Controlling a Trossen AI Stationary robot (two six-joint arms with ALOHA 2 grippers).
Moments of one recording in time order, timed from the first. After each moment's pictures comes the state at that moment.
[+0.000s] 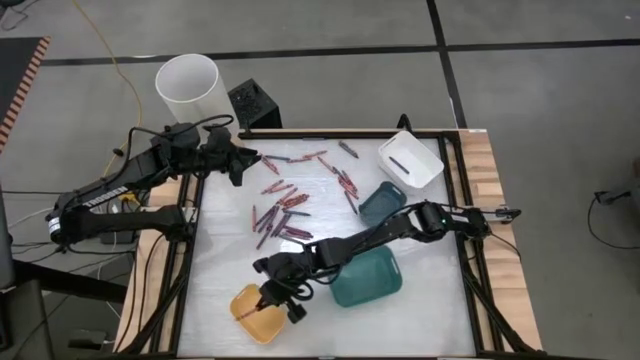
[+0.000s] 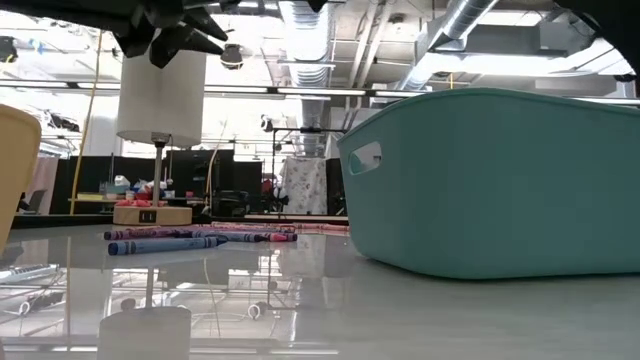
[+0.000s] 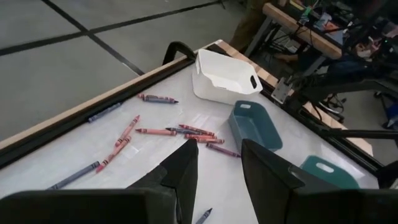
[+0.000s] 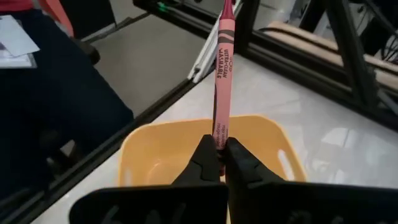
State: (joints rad) left arm 0.48 0.80 0.90 -0.37 0.06 -0.41; right arm 0.29 2.31 2.00 -0.11 -0.29 -0.25
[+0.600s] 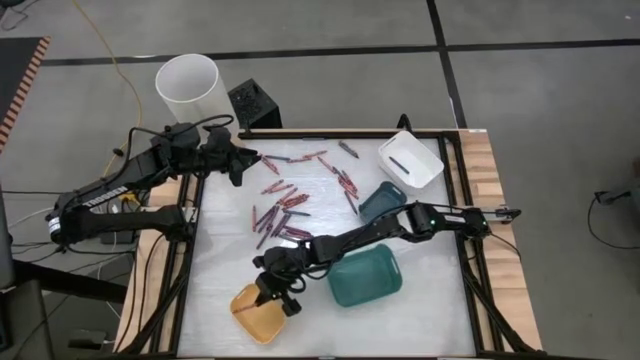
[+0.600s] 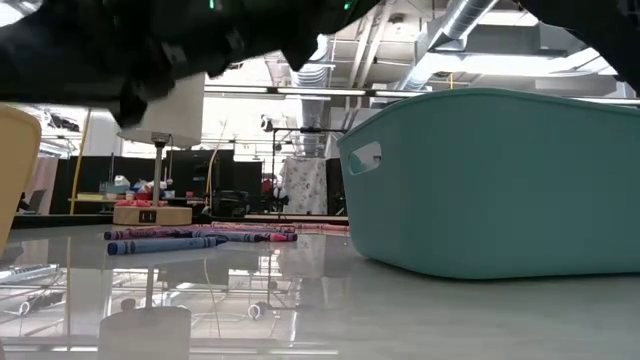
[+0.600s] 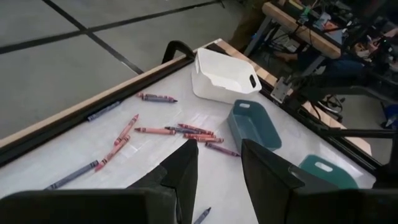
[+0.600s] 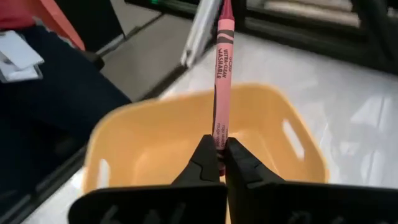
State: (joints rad) left arm 0.48 0.80 0.90 -0.38 0.07 -0.41; right arm 0.25 2.40 2.00 -0.05 -0.39 -0.10
